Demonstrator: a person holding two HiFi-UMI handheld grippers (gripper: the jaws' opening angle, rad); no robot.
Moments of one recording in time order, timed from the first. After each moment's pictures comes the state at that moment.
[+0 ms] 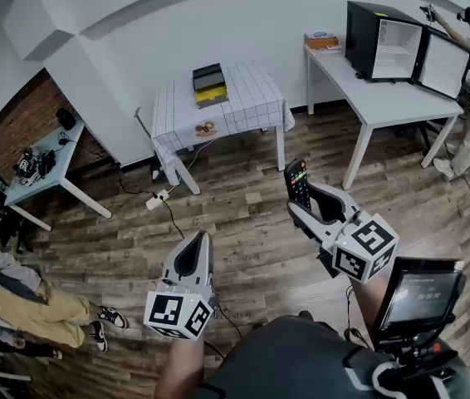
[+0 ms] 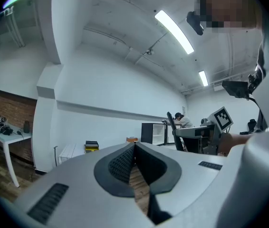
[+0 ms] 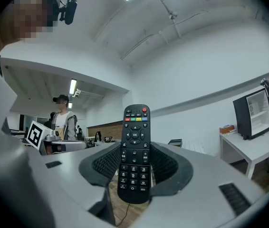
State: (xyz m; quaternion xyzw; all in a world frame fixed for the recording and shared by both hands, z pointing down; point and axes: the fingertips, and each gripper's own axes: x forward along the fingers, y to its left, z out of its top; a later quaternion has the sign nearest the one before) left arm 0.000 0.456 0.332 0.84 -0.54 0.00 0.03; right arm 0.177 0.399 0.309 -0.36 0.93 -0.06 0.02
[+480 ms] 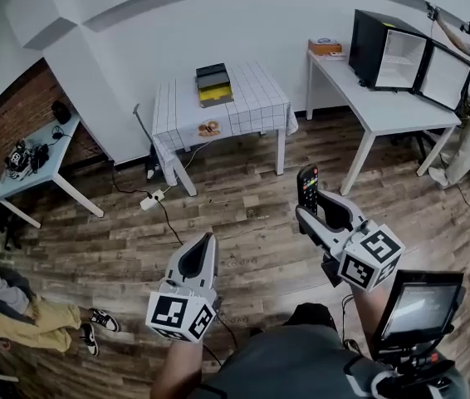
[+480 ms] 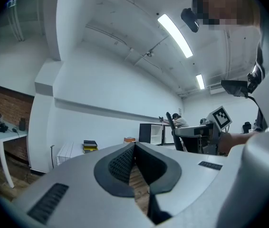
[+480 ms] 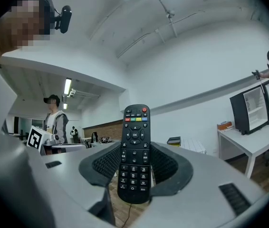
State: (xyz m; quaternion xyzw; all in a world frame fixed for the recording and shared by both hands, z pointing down) left arm -0.046 0.443 0.345 0.85 -0.52 -0.01 0.04; right arm 0.134 0.394 0.317 -0.38 0.92 -0.08 0.02
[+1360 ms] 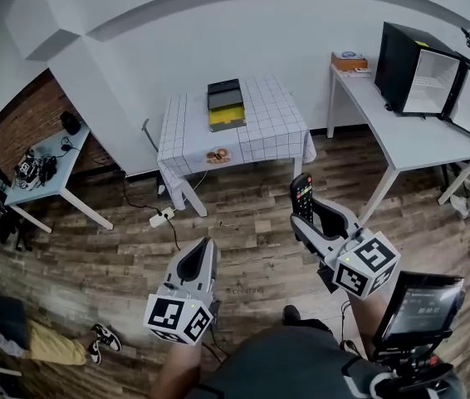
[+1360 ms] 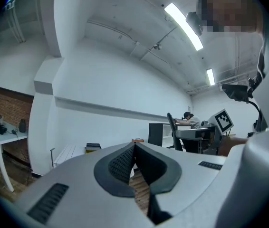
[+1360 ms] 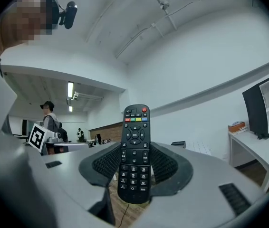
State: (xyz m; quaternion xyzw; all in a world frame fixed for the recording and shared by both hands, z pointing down) left arm -0.030 0.265 0.333 0.83 -0.55 0.00 0.04; right arm 0.141 0.207 0.314 -0.34 0.94 -0.08 0.03
